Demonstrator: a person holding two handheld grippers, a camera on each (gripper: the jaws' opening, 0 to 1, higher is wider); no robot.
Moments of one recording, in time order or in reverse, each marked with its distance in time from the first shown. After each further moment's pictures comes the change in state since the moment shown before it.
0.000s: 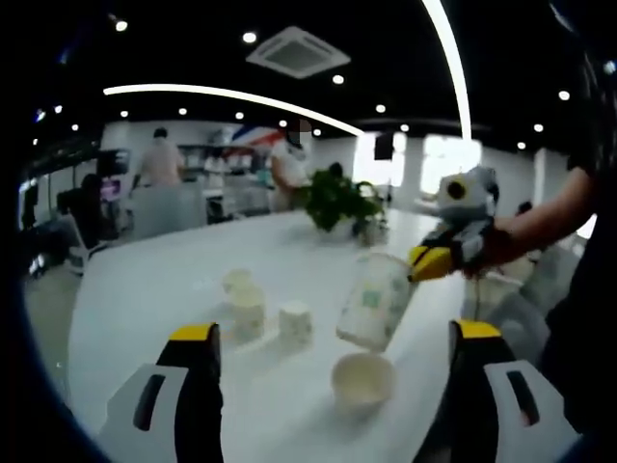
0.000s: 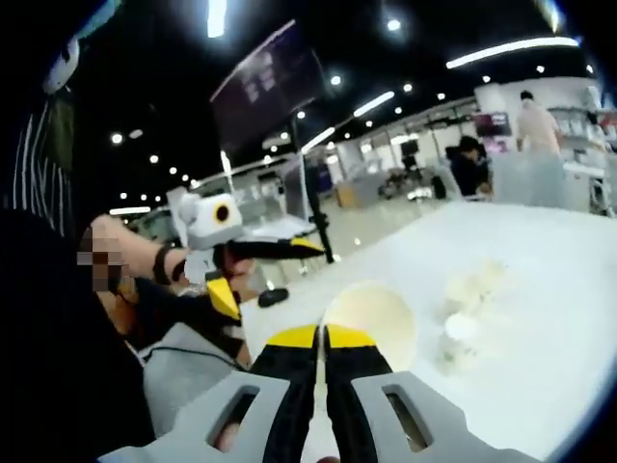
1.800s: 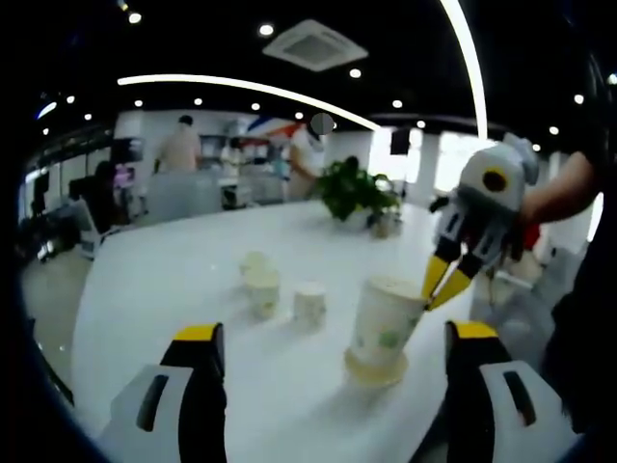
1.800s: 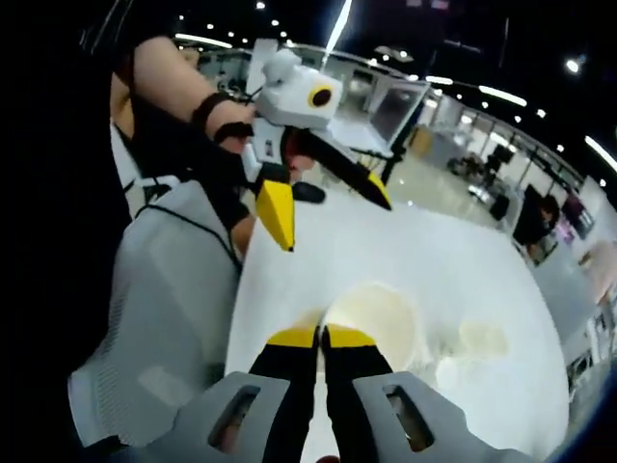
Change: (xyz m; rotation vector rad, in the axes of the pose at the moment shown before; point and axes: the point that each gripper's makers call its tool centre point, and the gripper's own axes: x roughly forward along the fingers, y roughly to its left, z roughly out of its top) left arm -0.014 0.013 -0.019 -0.043 0.029 0.050; right arm 0.032 0.027 -0.034 -0.595 0.436 0.145
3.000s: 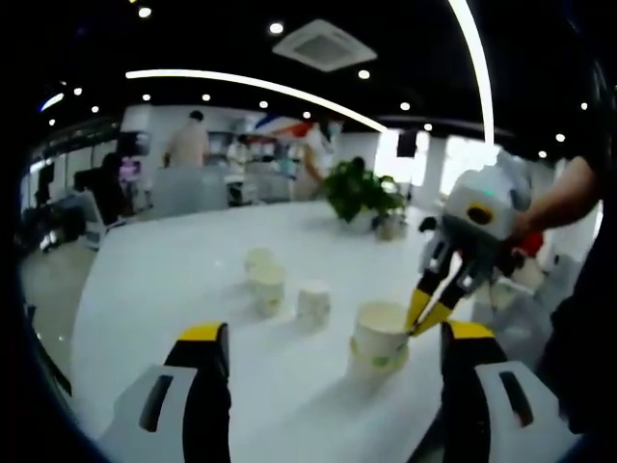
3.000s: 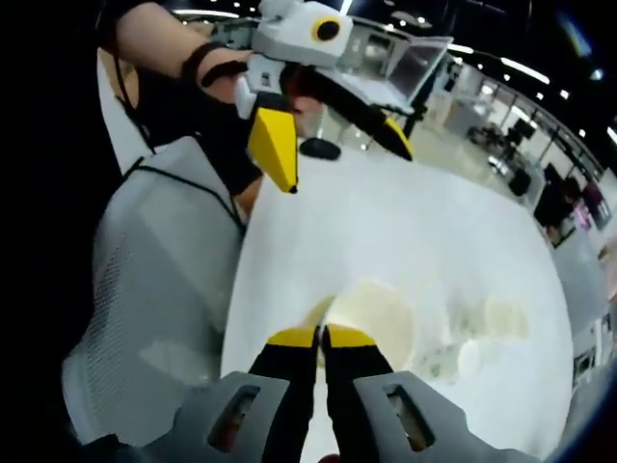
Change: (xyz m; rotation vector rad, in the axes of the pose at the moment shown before) left arm -0.004 0.007 0.000 -0.027 -0.007 0.022; right arm 0.028 -0.001 -0.034 0.033 0.167 0.073
